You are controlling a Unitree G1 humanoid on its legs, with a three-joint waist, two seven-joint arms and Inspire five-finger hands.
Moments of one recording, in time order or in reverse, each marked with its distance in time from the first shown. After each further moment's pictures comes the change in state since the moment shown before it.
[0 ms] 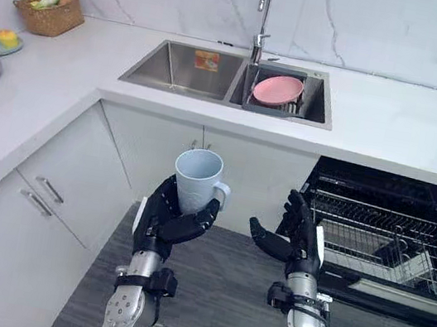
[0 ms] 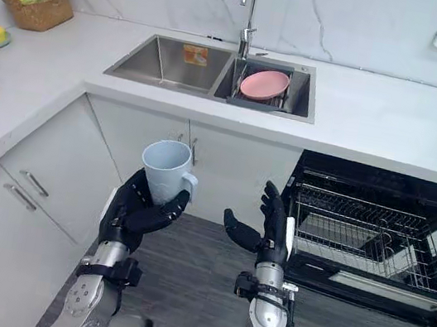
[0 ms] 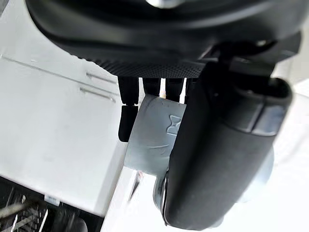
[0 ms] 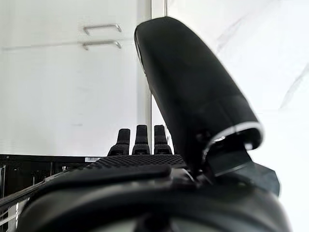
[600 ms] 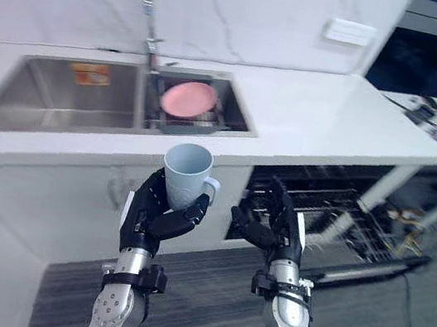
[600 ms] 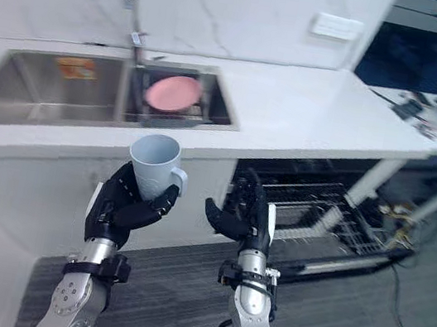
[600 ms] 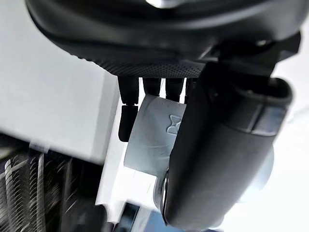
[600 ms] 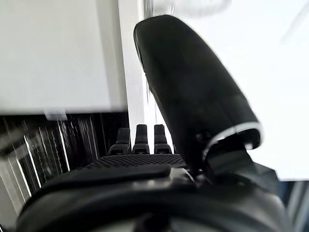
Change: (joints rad) left arm -0.042 0.061 -0.006 0.009 0.001 -0.010 0.034; right arm -0.102 0.048 0.040 0.033 0.007 0.004 0.030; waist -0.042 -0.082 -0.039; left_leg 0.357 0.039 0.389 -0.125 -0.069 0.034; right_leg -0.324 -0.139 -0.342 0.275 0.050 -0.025
